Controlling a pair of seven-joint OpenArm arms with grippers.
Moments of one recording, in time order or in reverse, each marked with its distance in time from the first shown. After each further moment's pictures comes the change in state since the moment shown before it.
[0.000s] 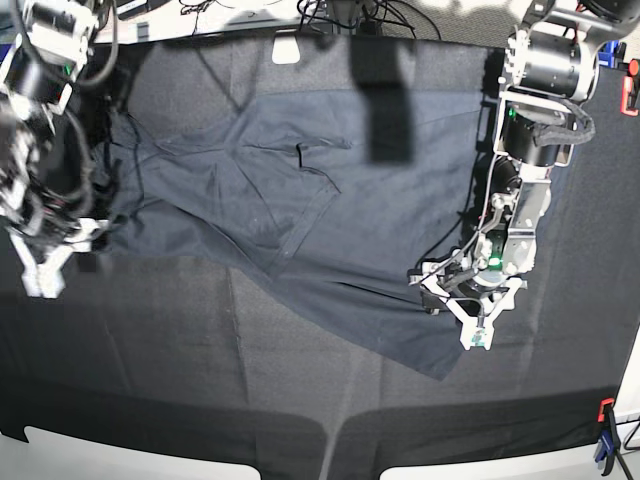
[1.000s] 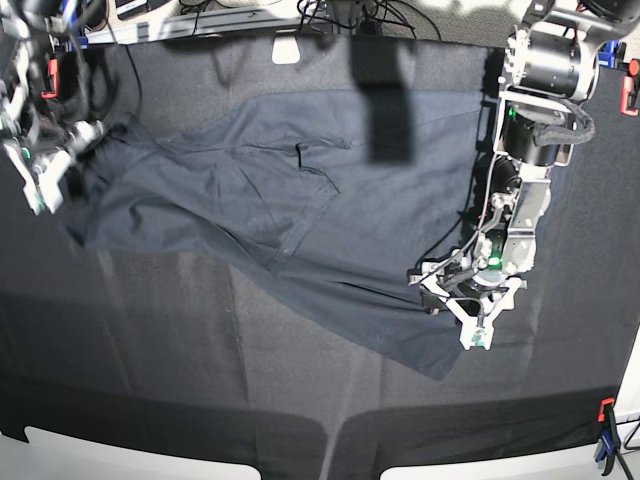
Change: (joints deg) left arm 0.0 0.0 0.0 0.0 0.0 0.0 -0.4; right arm -22.4 0.2 10.1 18.2 3.7 5.7 -1.8
